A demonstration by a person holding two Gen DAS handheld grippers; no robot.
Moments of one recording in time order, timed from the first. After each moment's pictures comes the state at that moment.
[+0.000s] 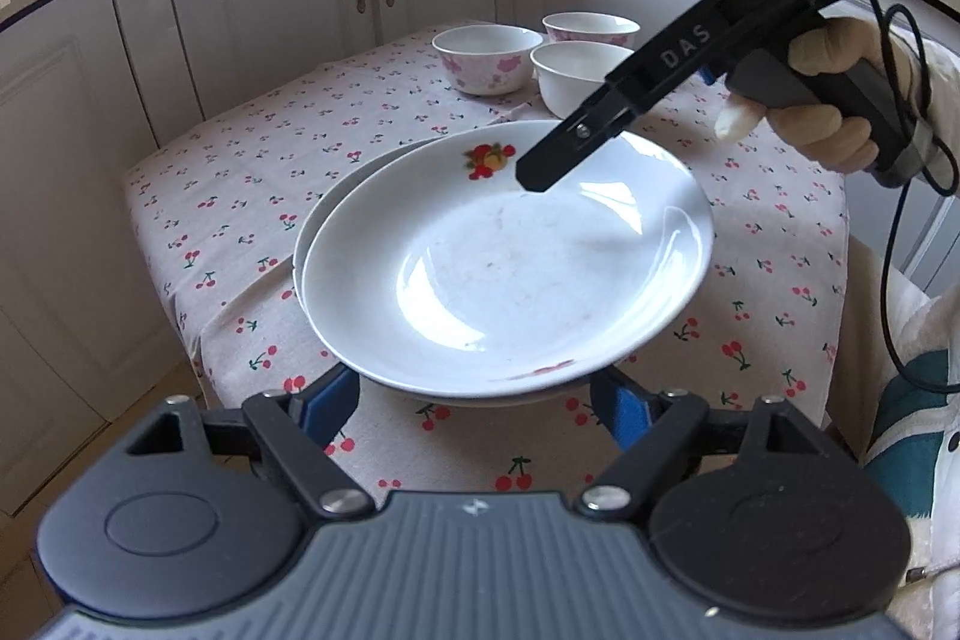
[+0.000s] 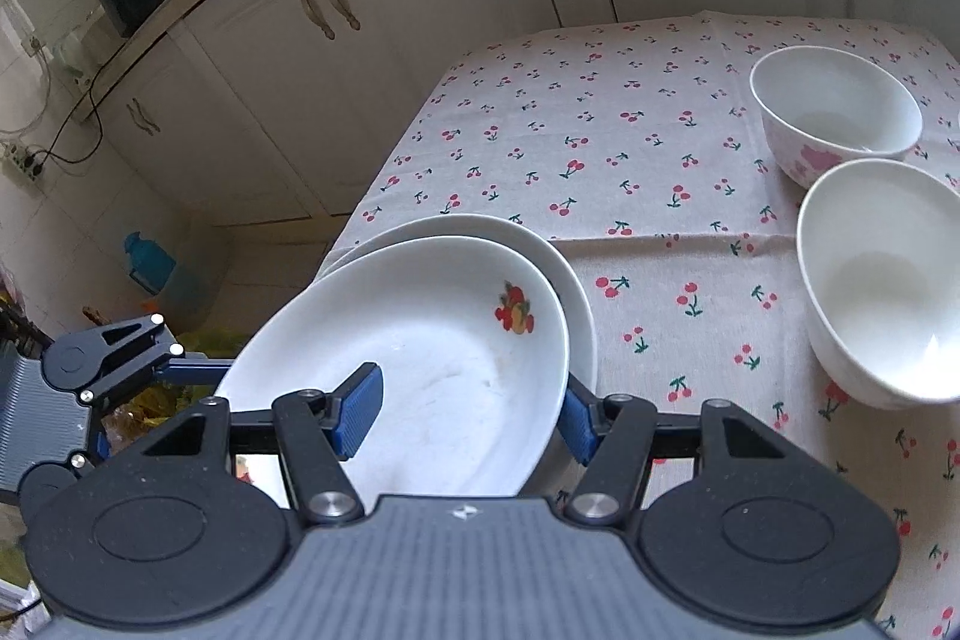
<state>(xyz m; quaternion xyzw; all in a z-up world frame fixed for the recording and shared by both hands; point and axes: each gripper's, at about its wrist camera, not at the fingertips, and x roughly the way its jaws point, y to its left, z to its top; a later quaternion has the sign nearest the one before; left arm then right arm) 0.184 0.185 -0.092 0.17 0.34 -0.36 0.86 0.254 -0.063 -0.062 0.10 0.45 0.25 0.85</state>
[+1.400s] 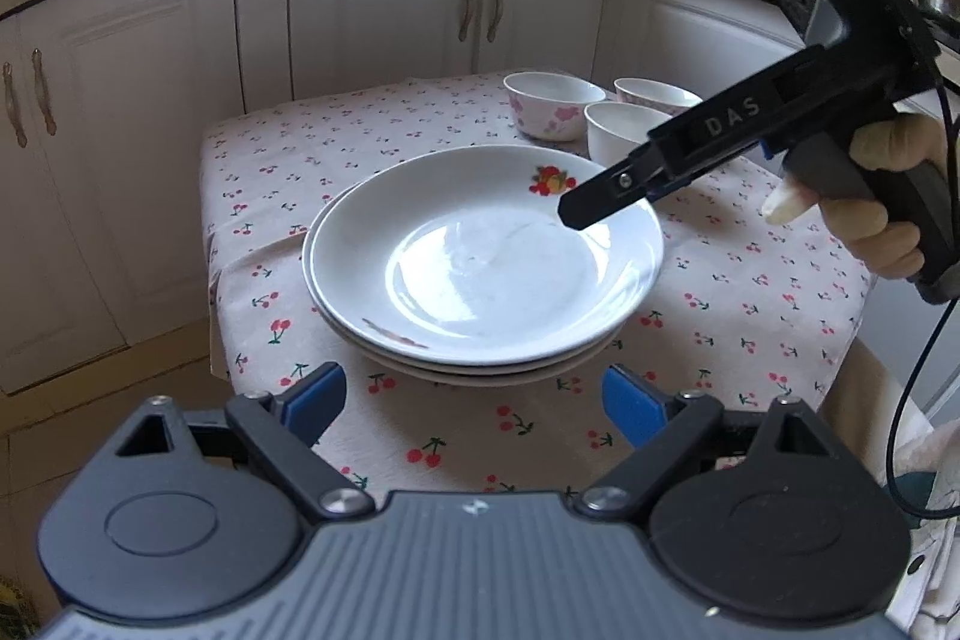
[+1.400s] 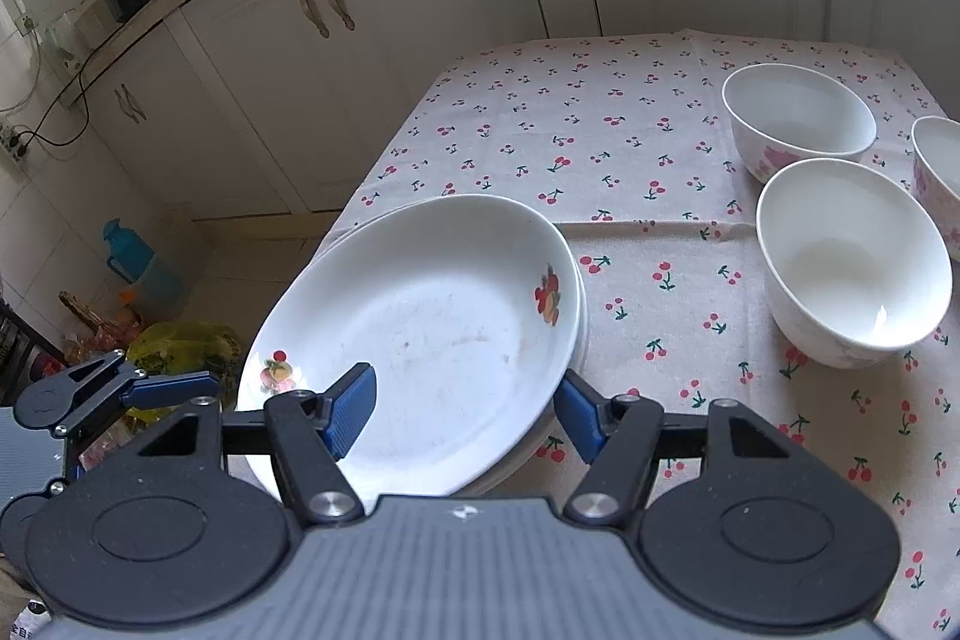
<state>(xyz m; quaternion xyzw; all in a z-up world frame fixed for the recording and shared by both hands) 0.137 0.175 -0.088 0.06 0.32 -0.26 0.91 0.224 -0.063 -0.047 0.06 0.45 0.23 0.86</state>
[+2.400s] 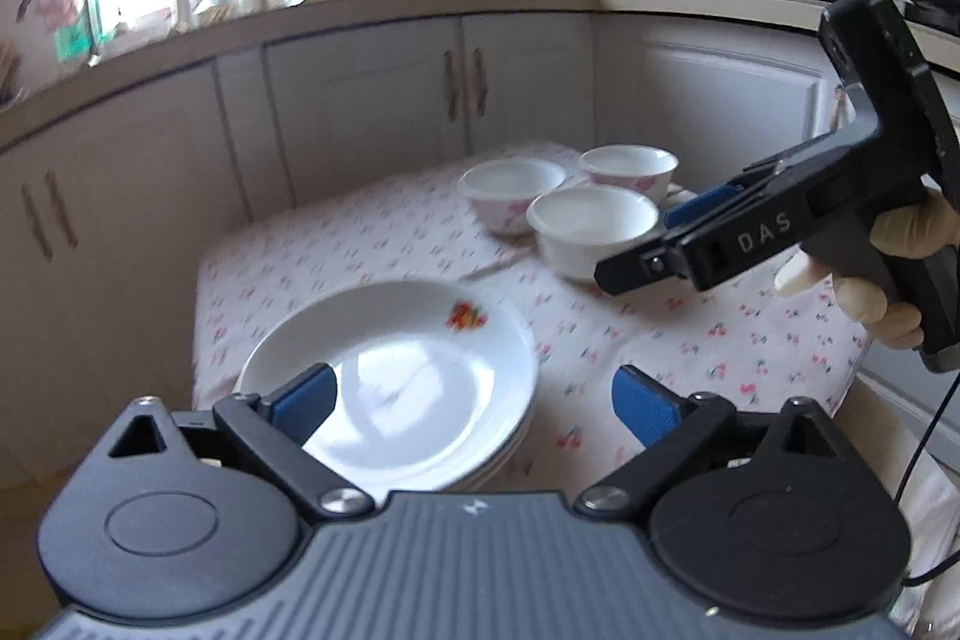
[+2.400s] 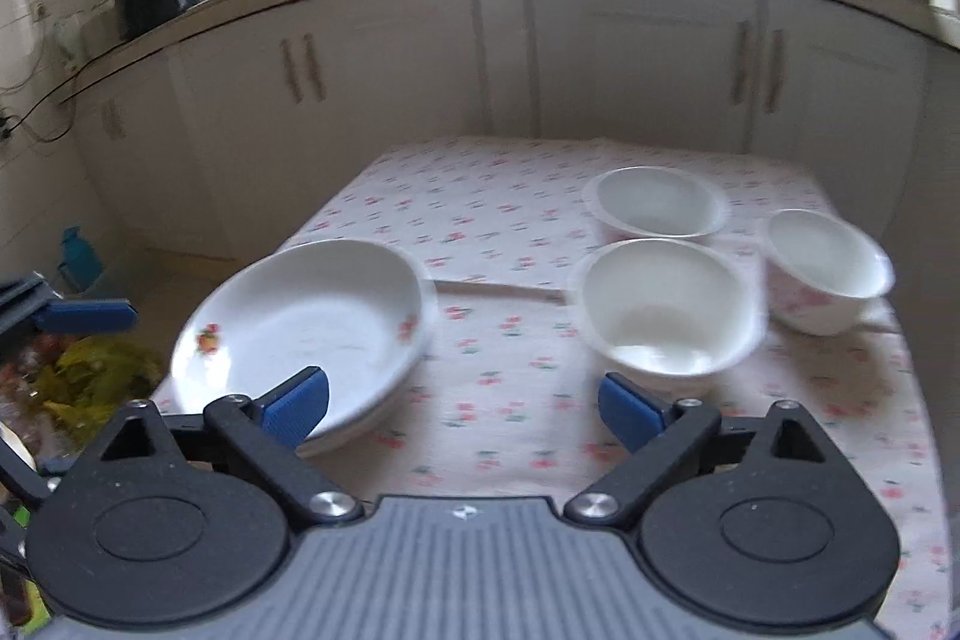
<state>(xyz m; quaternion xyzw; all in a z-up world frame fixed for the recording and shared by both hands) 0.112 0.087 -0.044 0.11 0.25 -0.23 0.93 0.171 -0.138 -0.026 0.00 0.34 0.19 0.92</state>
